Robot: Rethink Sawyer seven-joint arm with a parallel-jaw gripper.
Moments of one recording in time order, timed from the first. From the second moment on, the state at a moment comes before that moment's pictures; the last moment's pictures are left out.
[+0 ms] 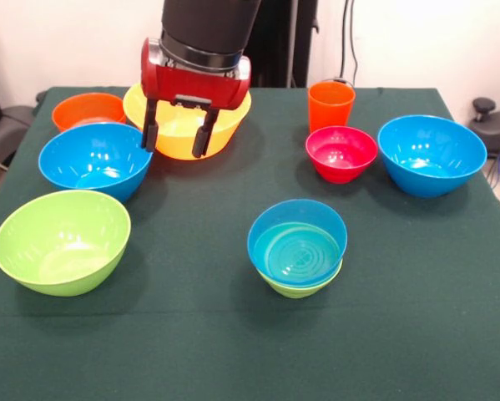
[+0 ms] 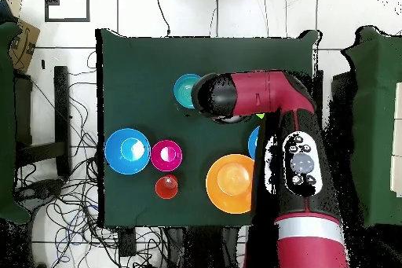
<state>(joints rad) -0.35 -0.65 0.14 1.36 -0.48 0.83 1.66</state>
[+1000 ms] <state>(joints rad) -0.35 -0.48 0.16 1.32 -0.48 0.96 1.66</state>
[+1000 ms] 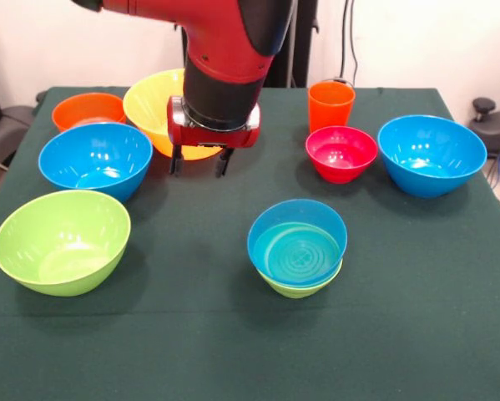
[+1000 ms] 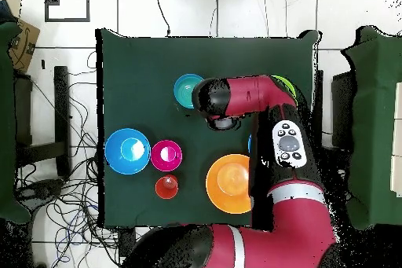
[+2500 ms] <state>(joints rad) -0.36 -0.53 0.18 1.34 -0.52 0.89 1.66</state>
